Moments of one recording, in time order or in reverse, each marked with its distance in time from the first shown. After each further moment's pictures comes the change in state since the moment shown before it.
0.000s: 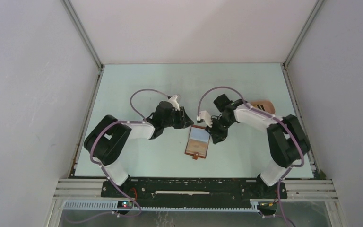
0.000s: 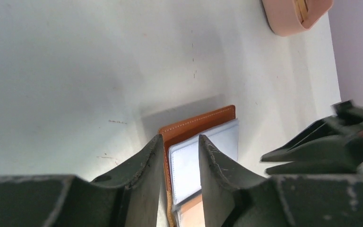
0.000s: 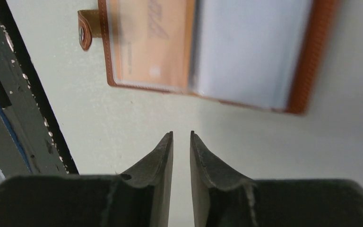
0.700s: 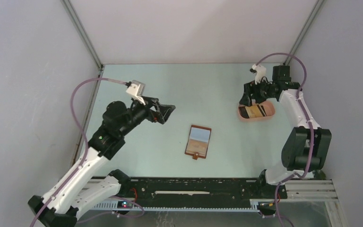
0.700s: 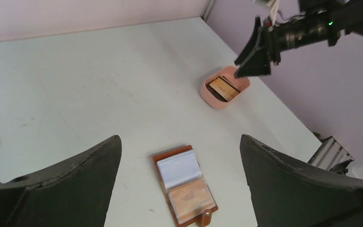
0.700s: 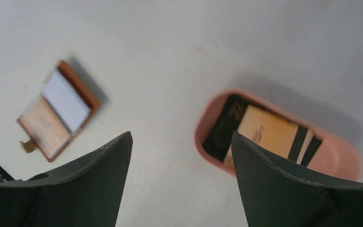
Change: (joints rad) left arm 0.027 -0.884 0.135 -0.568 -0.154 0.303; right arm -0.612 -0.175 0.268 0.074 -0.125 0.319
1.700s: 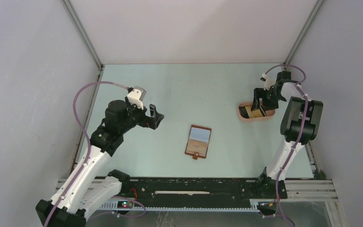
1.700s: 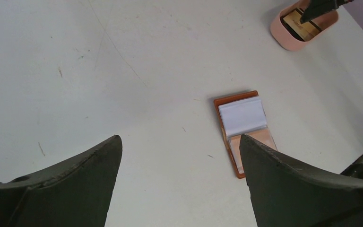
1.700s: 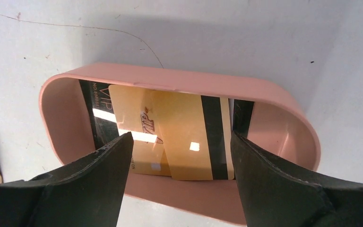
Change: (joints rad) left arm 0.184 -0.035 -0.048 -0.270 0.050 0.214; right arm -0.184 0.440 0.114 -0.014 0.263 0.133
